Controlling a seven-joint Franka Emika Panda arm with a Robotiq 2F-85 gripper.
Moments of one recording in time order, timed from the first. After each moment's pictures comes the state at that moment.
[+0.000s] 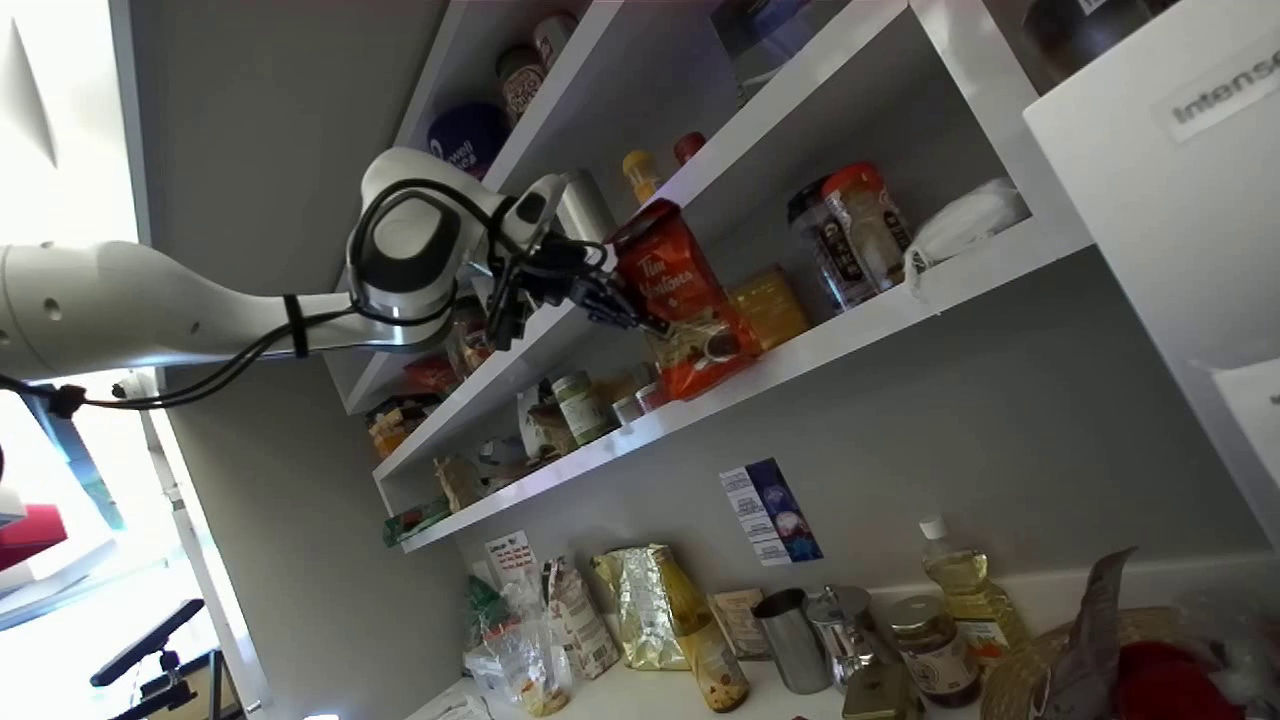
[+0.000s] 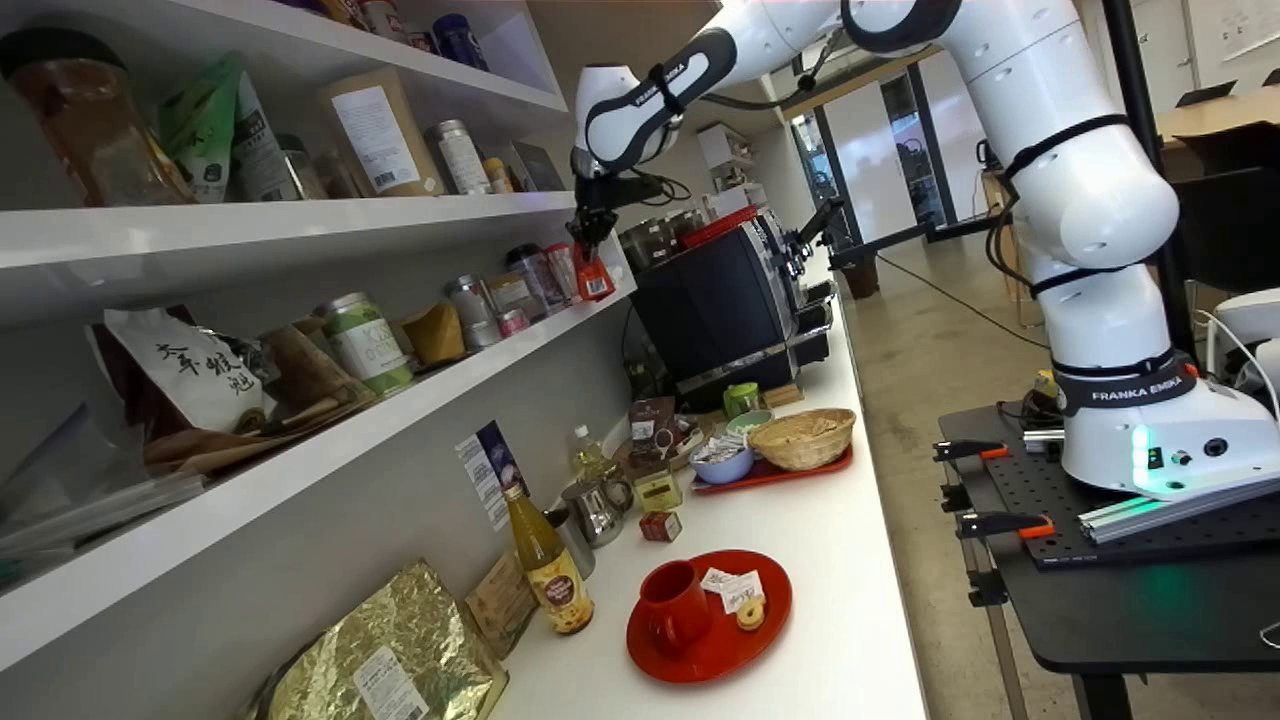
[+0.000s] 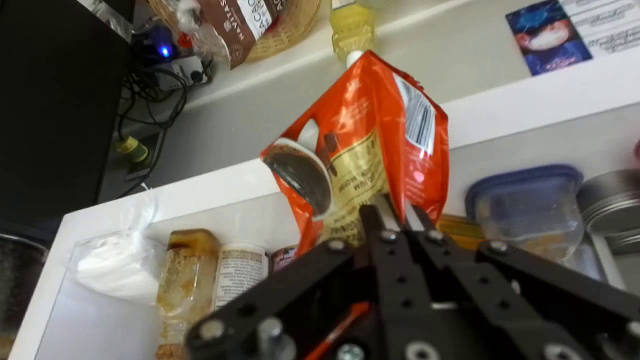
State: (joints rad) arm -0.06 0.12 -0.21 -1.58 -0.11 2.37 0.20
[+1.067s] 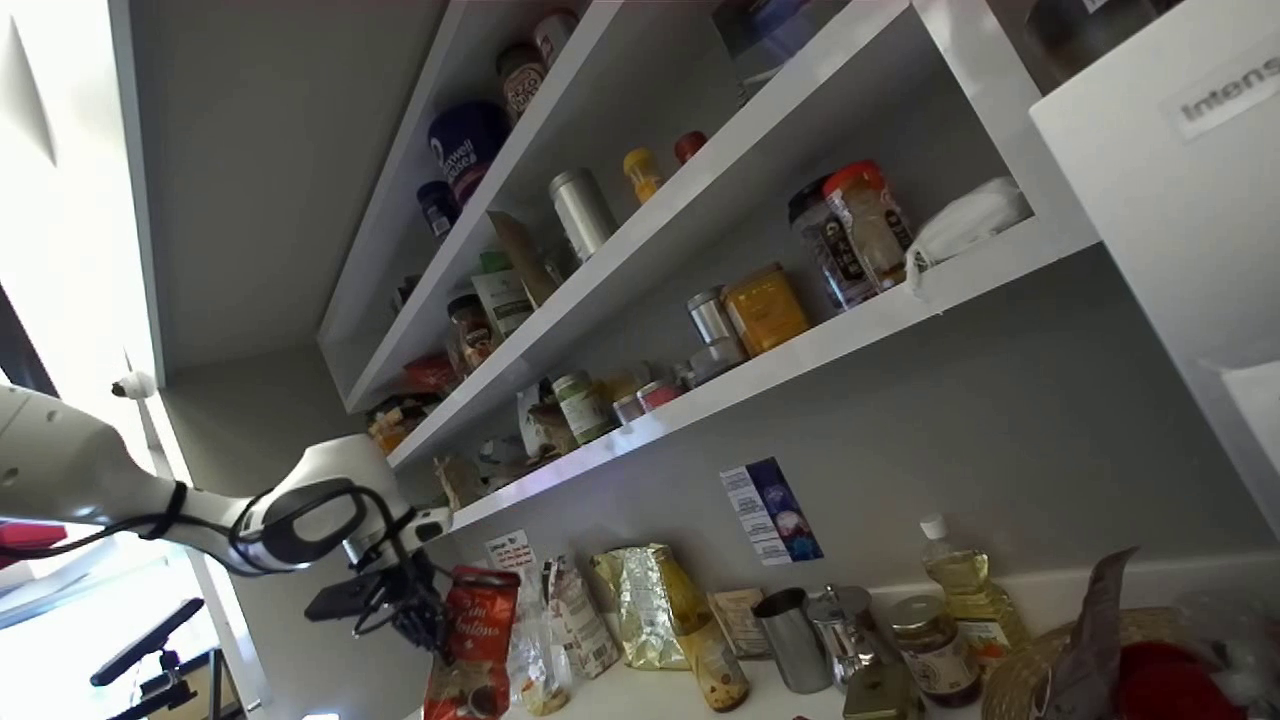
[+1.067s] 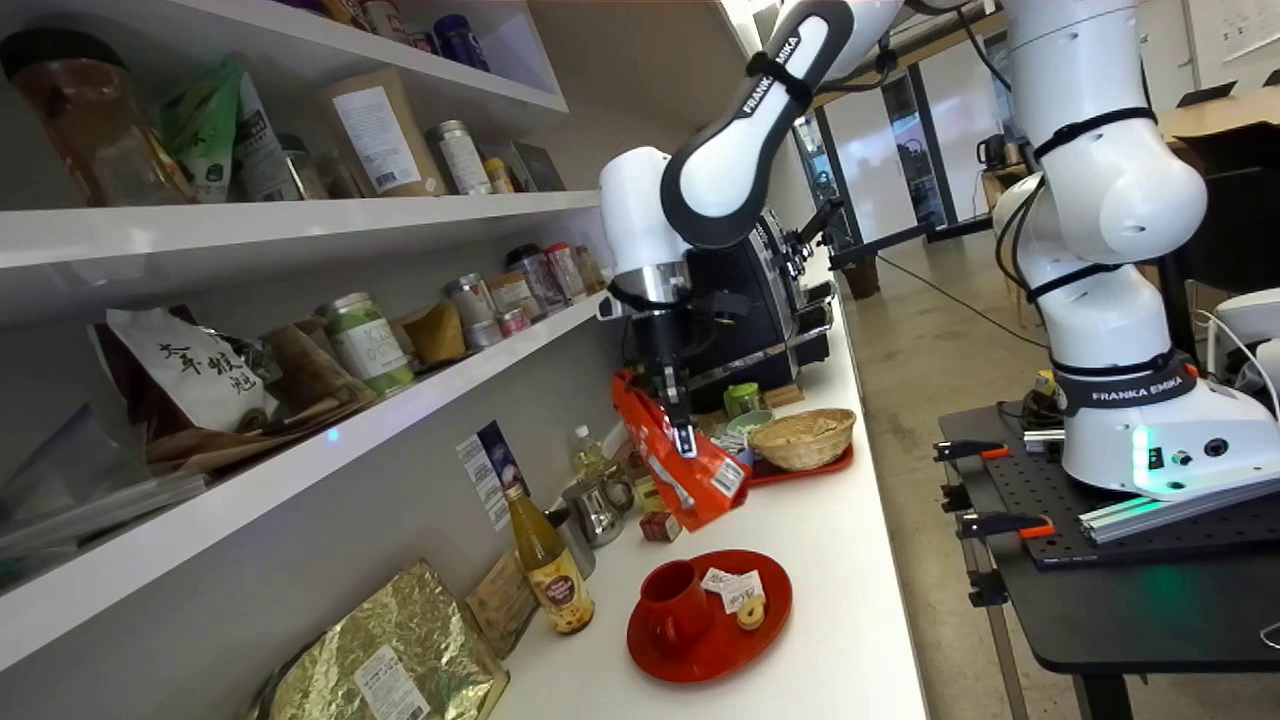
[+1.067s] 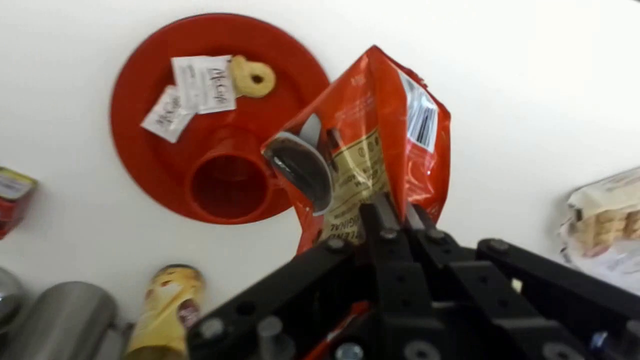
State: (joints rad) arm 0.22 -0.11 0.18 -2.33 0.19 2.39 -0.06
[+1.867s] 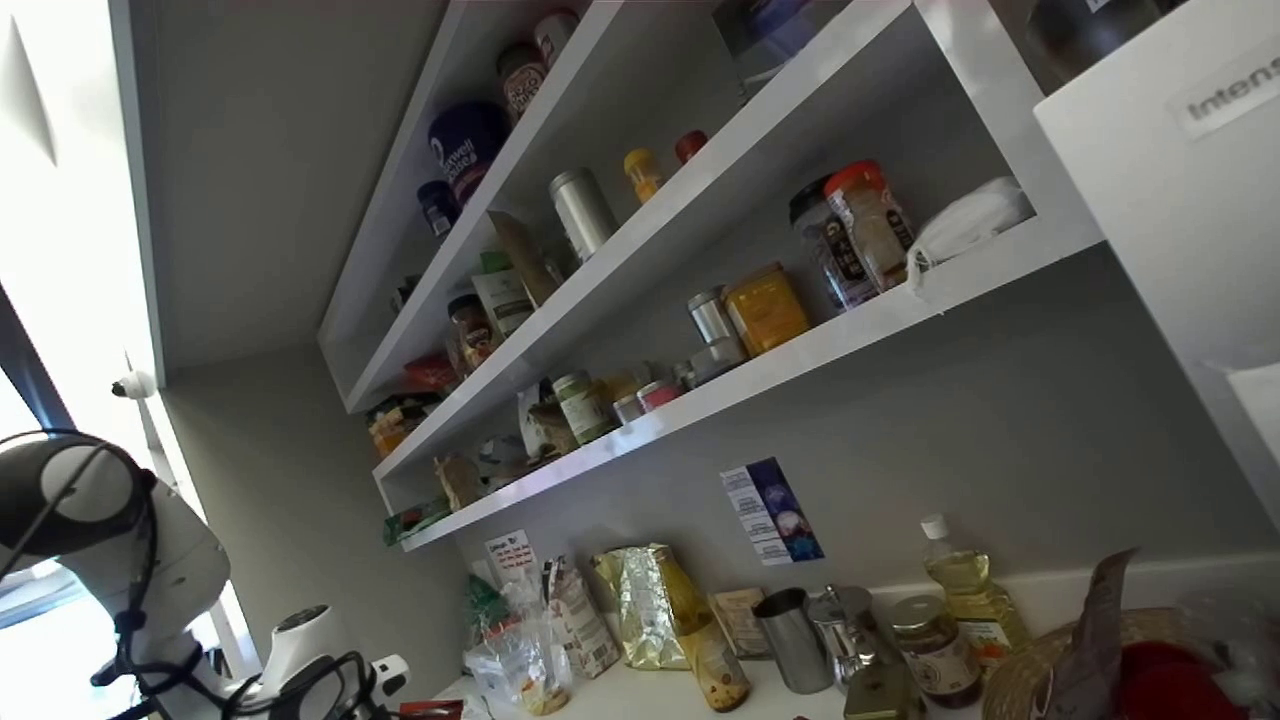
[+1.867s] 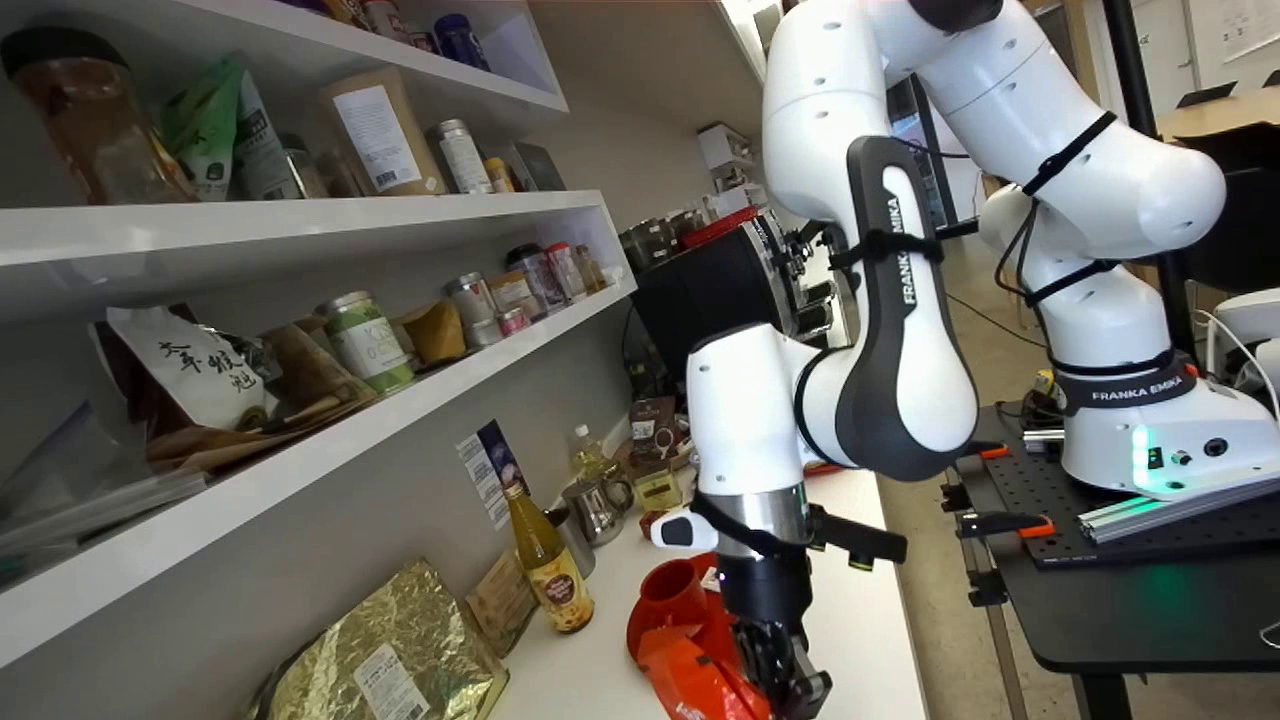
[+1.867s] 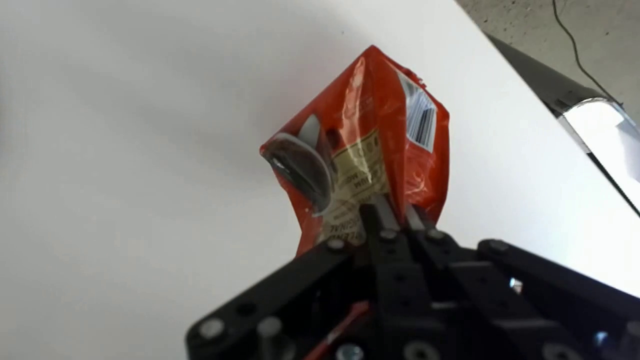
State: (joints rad) arm 0.46 0.40 0.35 -2.31 0.08 3.02 -0.04
